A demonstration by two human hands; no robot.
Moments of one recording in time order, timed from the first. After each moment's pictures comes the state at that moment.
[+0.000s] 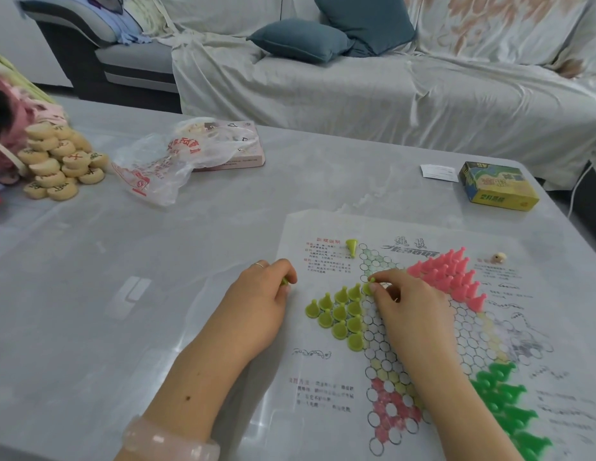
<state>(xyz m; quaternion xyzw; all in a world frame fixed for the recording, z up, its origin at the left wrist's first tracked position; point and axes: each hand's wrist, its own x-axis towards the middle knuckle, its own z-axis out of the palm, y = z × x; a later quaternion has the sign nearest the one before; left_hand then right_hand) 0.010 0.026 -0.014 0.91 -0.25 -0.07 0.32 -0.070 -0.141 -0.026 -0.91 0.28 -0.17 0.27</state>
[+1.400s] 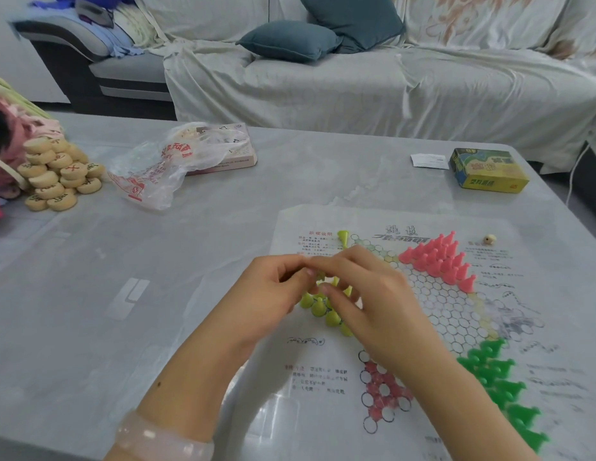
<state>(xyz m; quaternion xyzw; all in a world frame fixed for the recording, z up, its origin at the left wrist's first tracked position) -0.017 0.013 0.017 0.74 -0.20 -0.24 0.59 -0.083 -0.116 -0.003 -0.93 -0.02 -0.21 0.32</state>
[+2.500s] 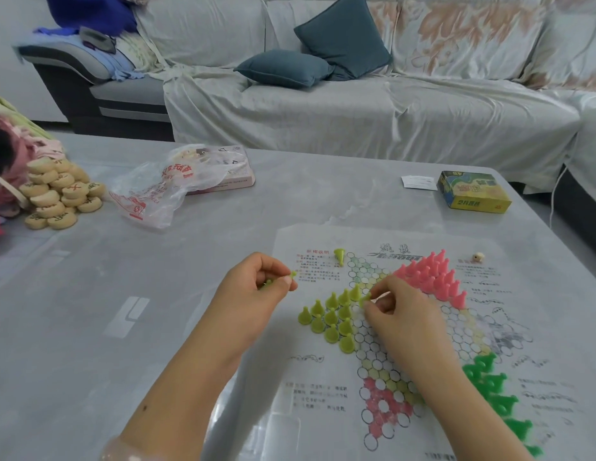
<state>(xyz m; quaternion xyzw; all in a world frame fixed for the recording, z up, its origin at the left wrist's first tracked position) -0.010 0.025 0.021 0.77 -0.11 -0.17 0.61 -0.088 -0.140 -0.016 -0.89 0.26 -0.15 0.34</state>
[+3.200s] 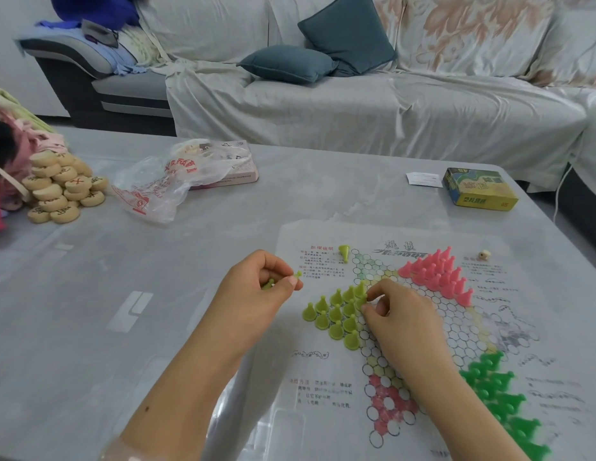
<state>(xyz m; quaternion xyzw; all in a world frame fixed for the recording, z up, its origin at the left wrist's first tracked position) -0.010 0.029 0.015 0.78 -0.12 -0.15 0.59 -0.083 -0.135 -0.025 -0.92 0.26 -0.14 0.27</state>
